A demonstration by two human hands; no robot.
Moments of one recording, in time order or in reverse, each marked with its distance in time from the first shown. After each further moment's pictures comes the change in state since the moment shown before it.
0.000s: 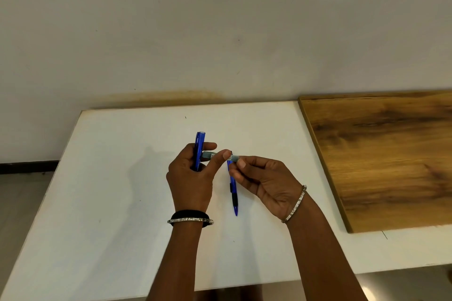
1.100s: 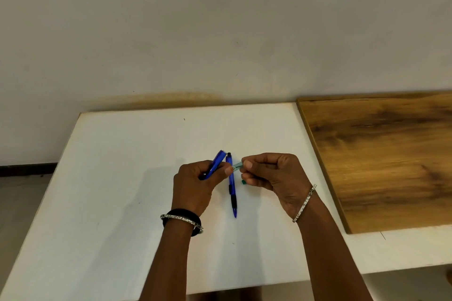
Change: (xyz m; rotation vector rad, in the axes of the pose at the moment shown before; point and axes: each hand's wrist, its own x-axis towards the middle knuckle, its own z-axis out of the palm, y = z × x) left_hand 0.003 -0.013 -0.008 0.085 -0.318 -0.146; right_hand -0.003 -0.013 -0.016 -0.324 0.061 -0.183
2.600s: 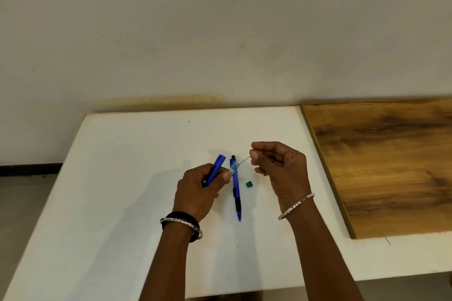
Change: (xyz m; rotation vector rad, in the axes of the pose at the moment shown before) left_hand 0.003 -0.006 -0.006 0.125 -0.086 -0.035; right_hand 0.014 0.004 0.012 -0.136 0.208 -0.320
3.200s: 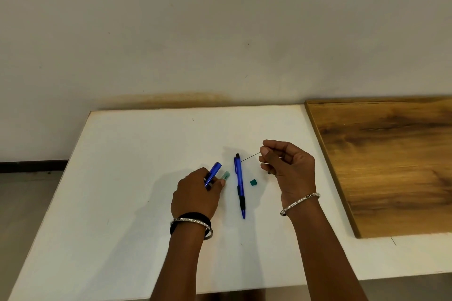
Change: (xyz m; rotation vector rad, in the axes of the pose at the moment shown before) left_hand 0.000 -0.013 0.003 0.494 0.185 -0.088; right_hand -0.001 0.005 0.002 0.154 0.155 0.084
